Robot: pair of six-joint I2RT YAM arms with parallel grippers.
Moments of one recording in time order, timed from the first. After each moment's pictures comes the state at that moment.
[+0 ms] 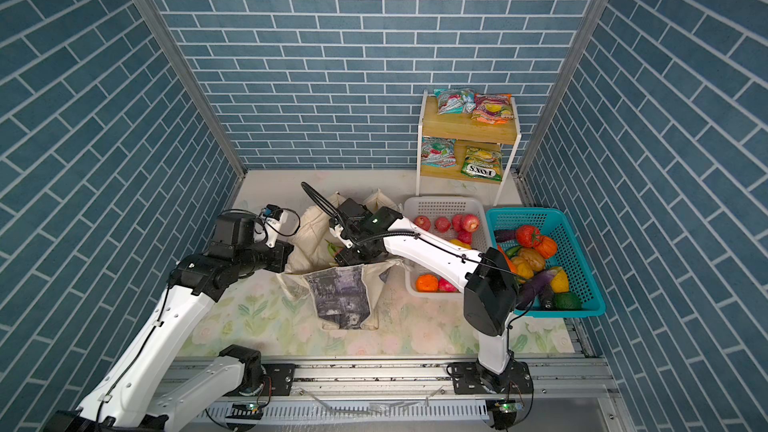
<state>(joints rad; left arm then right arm) -0.24 0.94 0.97 -0.81 0.18 -0.04 1.01 1.86 1.69 -0.97 -0.11 0.13</state>
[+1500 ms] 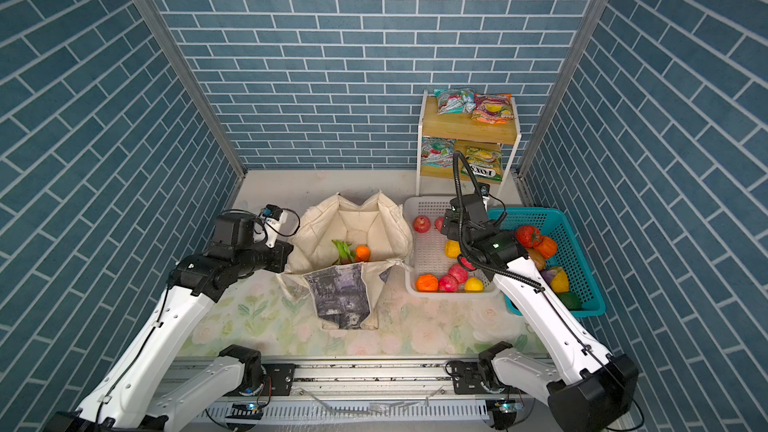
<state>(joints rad) -0.24 0.94 0.97 -0.82 0.18 -0.04 0.45 1.11 1.08 -0.72 0.44 0.54</state>
